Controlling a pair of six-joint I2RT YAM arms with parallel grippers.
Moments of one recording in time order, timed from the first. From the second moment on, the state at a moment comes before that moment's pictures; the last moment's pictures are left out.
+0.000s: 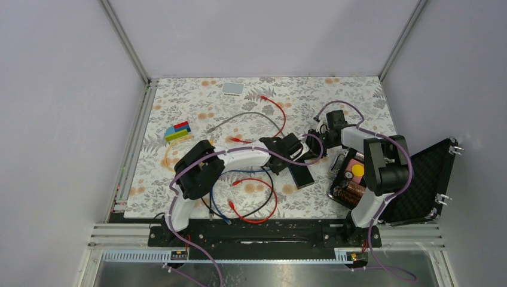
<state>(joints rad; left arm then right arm) -1.00 2.06 1.48 -0.56 -0.15 0.04 0.13 1.77 0.96 -0.39 -0.60 0.31</state>
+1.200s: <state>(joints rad) -0.98 1.89 1.07 0.03 -0.09 0.29 0.12 1.86 1.04 -0.44 -0.70 0.22</state>
